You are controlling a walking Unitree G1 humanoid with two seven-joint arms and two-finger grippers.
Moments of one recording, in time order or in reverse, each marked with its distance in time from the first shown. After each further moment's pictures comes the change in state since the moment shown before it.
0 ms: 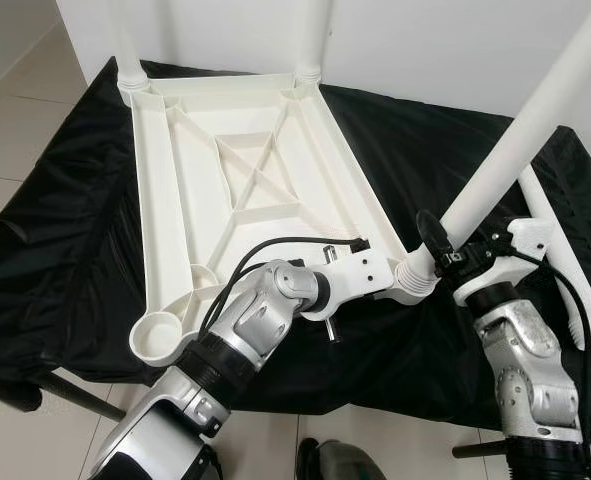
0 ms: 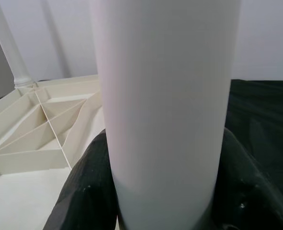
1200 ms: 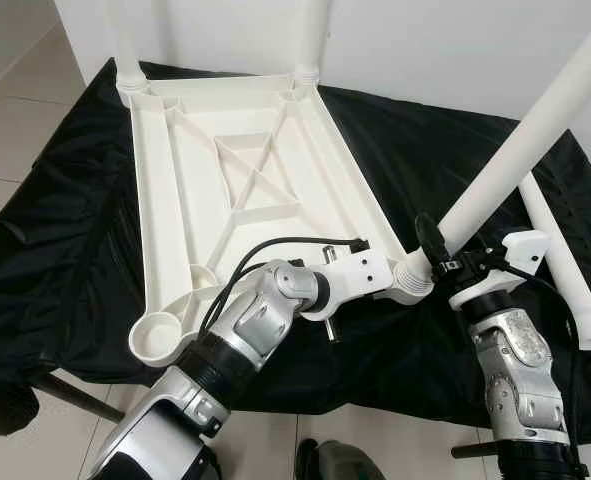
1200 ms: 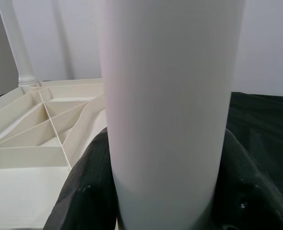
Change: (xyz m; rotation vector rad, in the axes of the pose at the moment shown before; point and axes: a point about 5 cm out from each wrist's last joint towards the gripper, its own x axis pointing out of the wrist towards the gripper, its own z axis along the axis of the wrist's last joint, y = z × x) left arm 0.001 -0.001 0.000 0.000 0.004 -0.002; right arm -0.003 -0.006 -0.010 -0.088 -0.008 0.018
